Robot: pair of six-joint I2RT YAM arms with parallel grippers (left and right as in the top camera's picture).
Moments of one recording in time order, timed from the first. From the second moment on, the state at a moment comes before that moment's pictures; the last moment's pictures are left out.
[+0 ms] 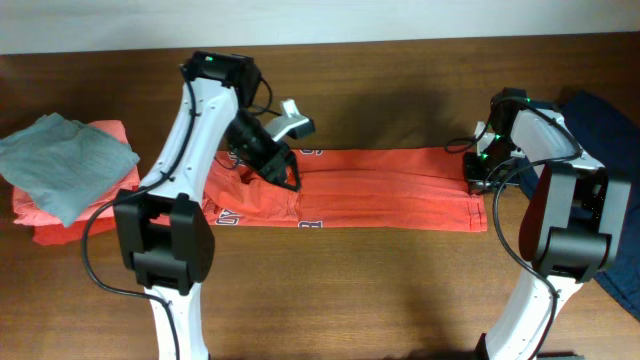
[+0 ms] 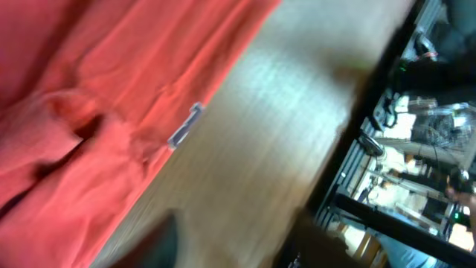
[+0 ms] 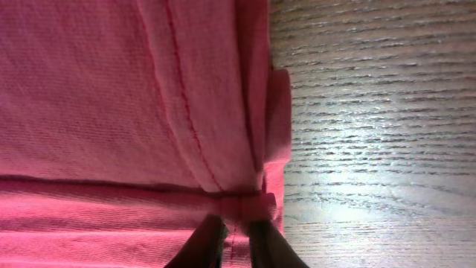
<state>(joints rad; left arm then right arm) -0.25 2.18 2.06 -1.68 0.59 0.68 -0.18 2.14 1.53 -1.08 -0.05 -0.06</state>
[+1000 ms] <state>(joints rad) -0.32 2.32 2.06 -1.42 0.09 0.29 -0.18 2.14 1.53 -1.08 -0.05 -0.06</state>
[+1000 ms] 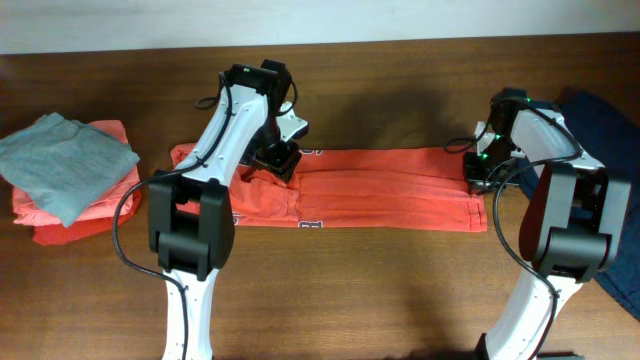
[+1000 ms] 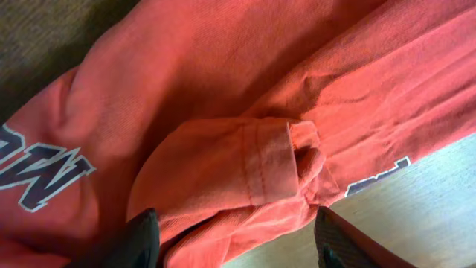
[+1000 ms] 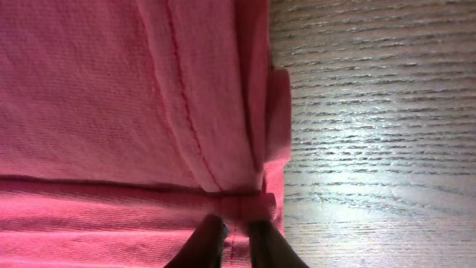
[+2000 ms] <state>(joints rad) -0.37 2.35 2.18 -1.37 0.29 0.26 -0.18 2.14 1.53 -1.08 -0.05 -0.06</state>
